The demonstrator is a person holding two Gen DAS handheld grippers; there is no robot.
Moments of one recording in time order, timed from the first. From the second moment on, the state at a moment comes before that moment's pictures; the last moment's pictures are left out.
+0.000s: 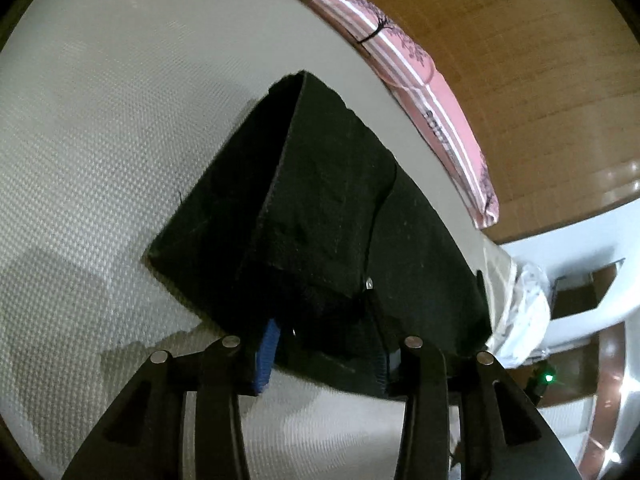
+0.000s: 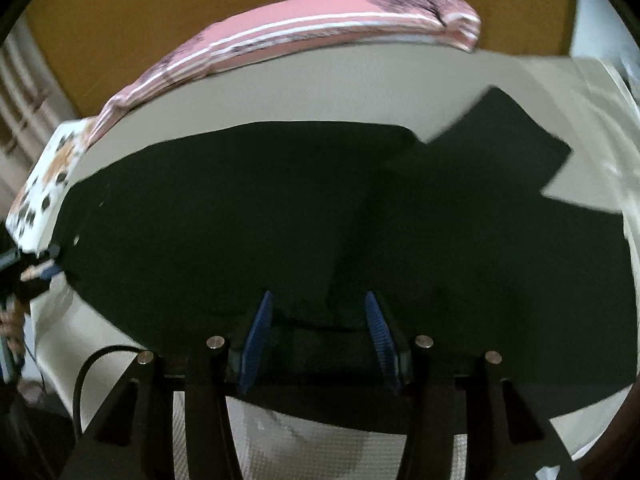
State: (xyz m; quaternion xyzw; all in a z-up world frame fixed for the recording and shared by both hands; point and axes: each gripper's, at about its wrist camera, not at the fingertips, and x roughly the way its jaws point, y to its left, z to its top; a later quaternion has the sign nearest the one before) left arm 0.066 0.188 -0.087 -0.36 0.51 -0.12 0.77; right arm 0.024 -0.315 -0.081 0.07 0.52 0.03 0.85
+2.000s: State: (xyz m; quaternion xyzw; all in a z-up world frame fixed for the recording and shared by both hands) left arm 0.066 0.146 -0.060 -0.01 0.54 -0.11 0.83; right arm -0.061 -0.498 -0.098 0.38 0.44 -0.17 0.80
